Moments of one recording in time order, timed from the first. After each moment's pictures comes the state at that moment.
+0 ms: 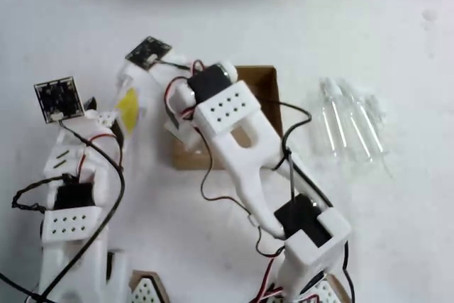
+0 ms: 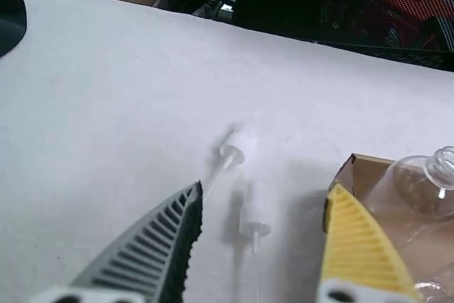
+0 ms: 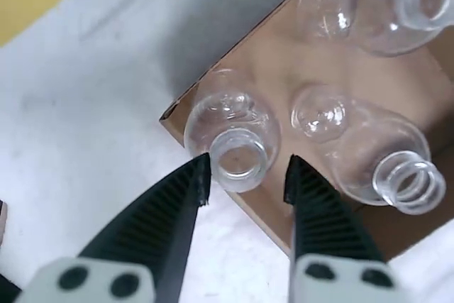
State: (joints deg) left arm -13.3 -55.5 71.7 19.8 9.8; right arm -39.0 11.4 -20.0 90.8 16.7
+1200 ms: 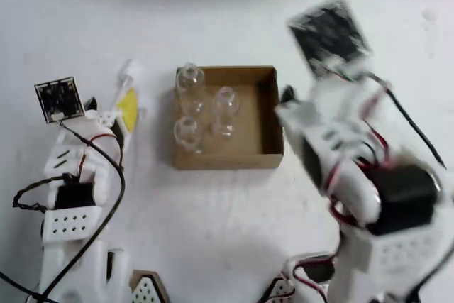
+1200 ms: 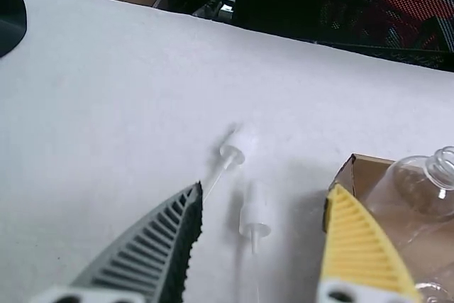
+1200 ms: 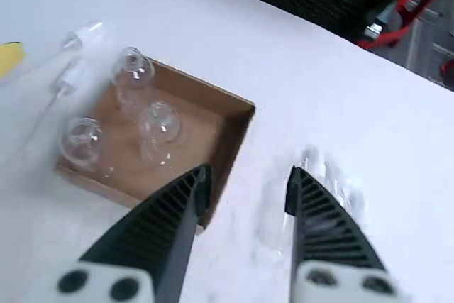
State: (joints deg) left arm -13.4 -55.5 71.7 19.8 9.8; right arm -11.6 -39.0 -12.9 97.1 16.7
